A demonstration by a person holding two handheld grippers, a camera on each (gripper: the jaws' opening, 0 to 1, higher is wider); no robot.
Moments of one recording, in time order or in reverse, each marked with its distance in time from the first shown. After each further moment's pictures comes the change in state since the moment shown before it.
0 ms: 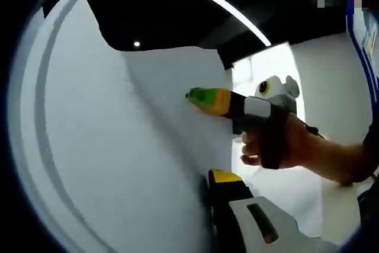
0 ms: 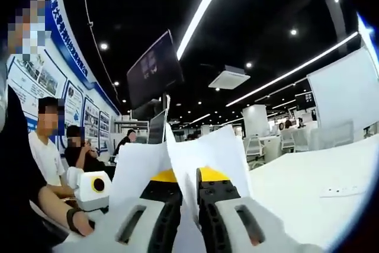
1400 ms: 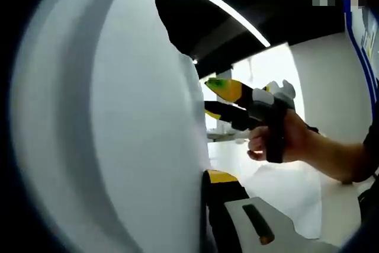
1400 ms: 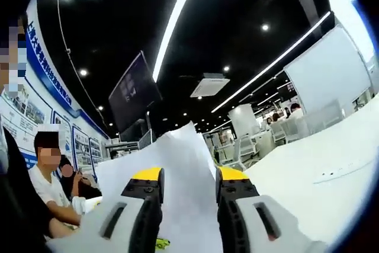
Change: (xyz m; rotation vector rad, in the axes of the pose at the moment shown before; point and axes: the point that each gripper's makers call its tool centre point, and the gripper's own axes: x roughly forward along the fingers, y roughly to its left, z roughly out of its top) left arm -0.001 -0.003 0.003 0.013 -0.008 0.004; right arm -0.026 -0.031 0.026 0.183 -0.091 -0.108
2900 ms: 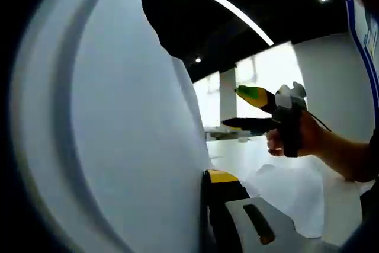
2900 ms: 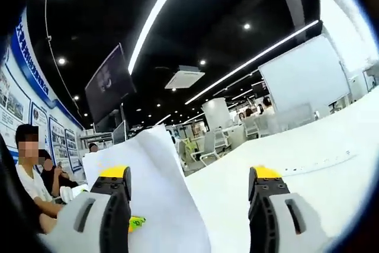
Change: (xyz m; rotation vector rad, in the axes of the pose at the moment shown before) left arm -0.001 0.005 -0.004 -0.002 0.012 0.026; right arm -0.050 -0.039 0.004 -0.040 0.062 -0.213
